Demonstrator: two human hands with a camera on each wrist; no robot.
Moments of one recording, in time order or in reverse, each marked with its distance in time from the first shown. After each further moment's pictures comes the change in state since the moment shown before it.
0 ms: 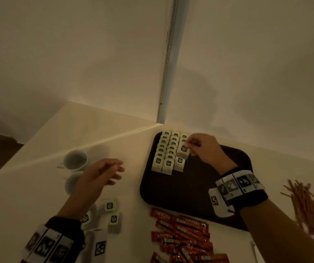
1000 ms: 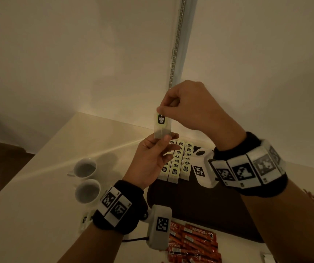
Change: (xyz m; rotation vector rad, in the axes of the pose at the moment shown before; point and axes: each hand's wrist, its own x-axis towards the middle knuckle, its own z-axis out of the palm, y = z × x) left_hand 0.040 0.078 0.094 -0.702 -0.315 0.047; right_hand -0.022 -0.190 -0.045 -0.264 0.149 -0.397
